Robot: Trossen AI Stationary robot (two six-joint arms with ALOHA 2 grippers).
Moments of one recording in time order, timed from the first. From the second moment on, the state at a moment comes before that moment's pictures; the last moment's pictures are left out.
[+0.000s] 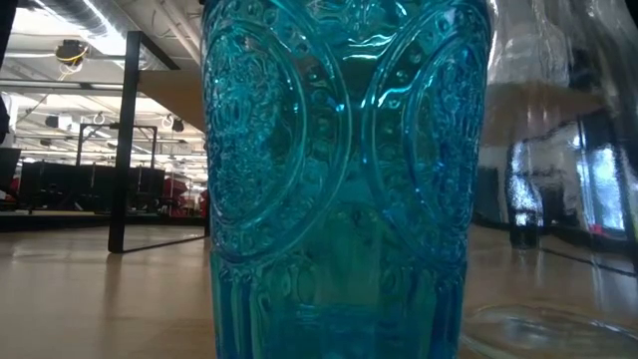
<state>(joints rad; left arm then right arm) 0.10 1.67 2.01 -1.57 0.30 -0.28 0.06 1.63 2.33 -1.57 0.50 0.30</state>
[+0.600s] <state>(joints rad) 0.09 1.67 2.01 -1.57 0.29 -0.25 0.06 1.63 2.33 -1.57 0.47 0.38</state>
